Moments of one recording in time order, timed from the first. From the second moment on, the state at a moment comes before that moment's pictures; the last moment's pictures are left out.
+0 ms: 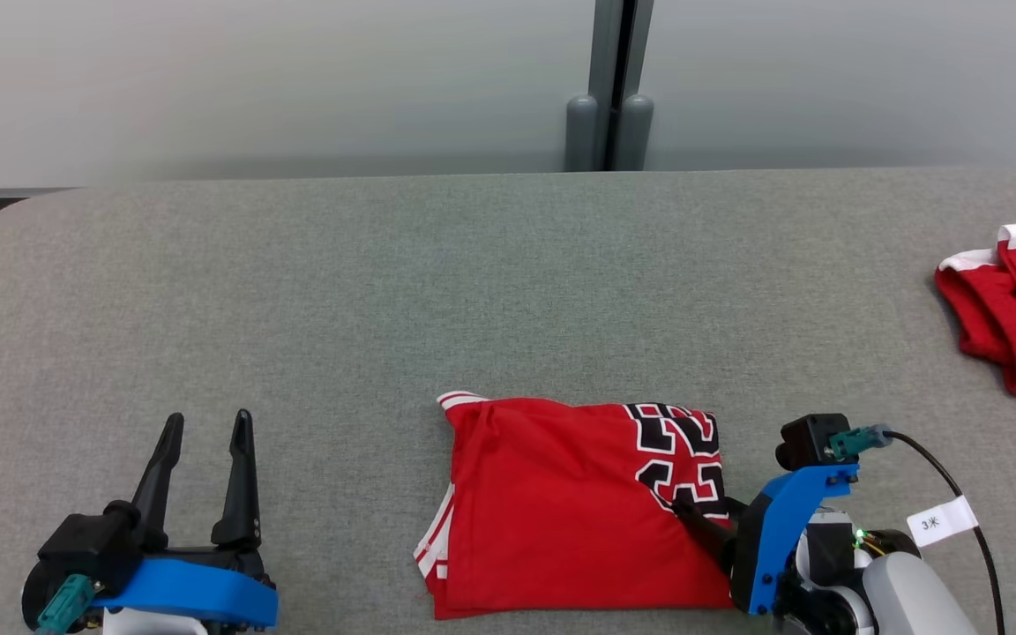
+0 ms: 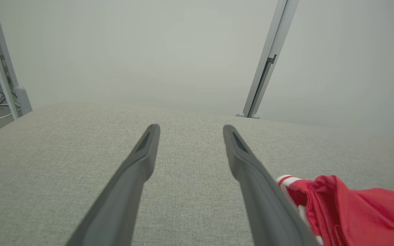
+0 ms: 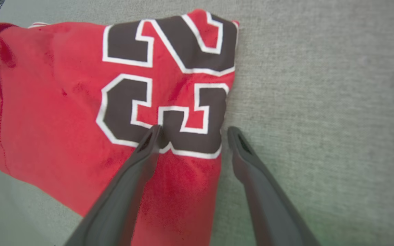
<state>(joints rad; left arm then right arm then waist) -0.05 0.20 -0.10 0.24 -0.38 -0.12 -0.26 -0.23 -0.05 0.09 0.38 0.42 0.13 0.57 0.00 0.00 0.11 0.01</state>
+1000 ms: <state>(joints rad) -0.20 0.21 -0.10 0.12 -0.36 -0.13 -0.26 -0.87 -0.27 0.31 0.32 0.43 0.13 0.80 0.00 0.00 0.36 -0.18</state>
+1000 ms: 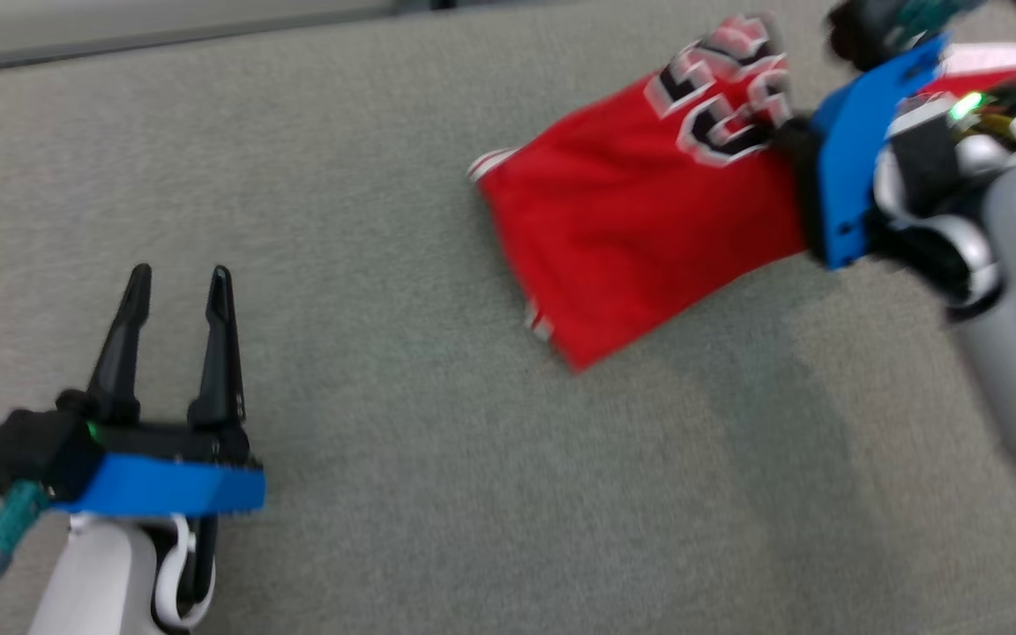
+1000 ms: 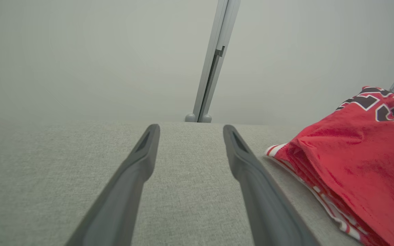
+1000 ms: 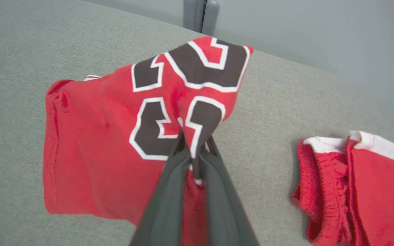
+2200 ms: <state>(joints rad) -0.34 0.38 -0.13 -0.03 -0.35 -0.12 -0.23 -1.00 -0.80 0.26 0.37 0.08 0.13 0.55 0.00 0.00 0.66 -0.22</state>
